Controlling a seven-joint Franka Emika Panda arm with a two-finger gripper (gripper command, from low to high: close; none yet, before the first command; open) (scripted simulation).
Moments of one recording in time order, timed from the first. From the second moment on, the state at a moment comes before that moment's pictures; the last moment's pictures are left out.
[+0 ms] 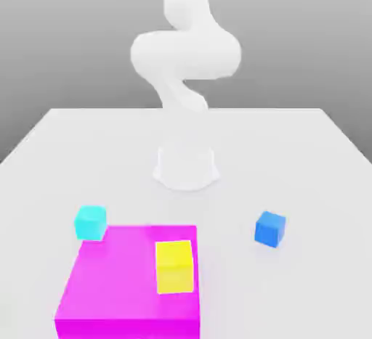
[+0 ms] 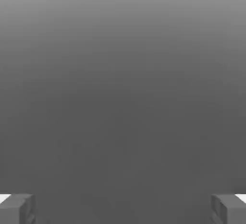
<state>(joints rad) 0.05 -0.74 0.01 -2.37 0.01 2.35 0.75</state>
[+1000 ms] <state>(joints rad) 0.61 0.22 0.00 -2.95 -0.06 3.17 0.44</state>
